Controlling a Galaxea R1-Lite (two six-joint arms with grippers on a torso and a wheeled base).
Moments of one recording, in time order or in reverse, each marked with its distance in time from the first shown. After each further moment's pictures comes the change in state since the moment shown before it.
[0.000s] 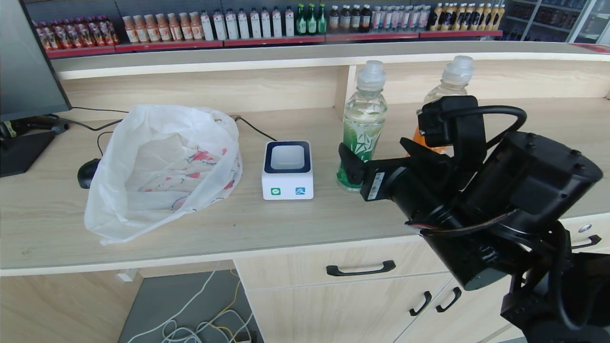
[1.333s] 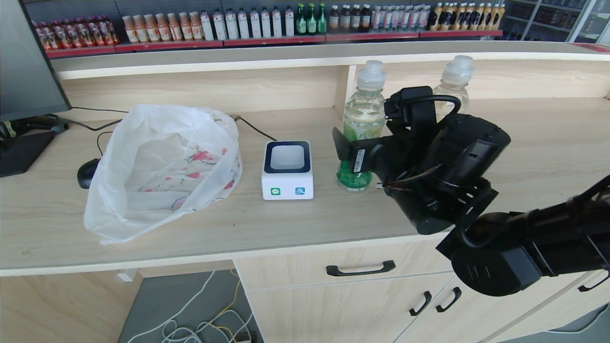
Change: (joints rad) left arm 0.000 0.000 0.000 0.000 0.000 0.000; right arm -0.140 0.180 -0.224 0.005 0.121 -0.061
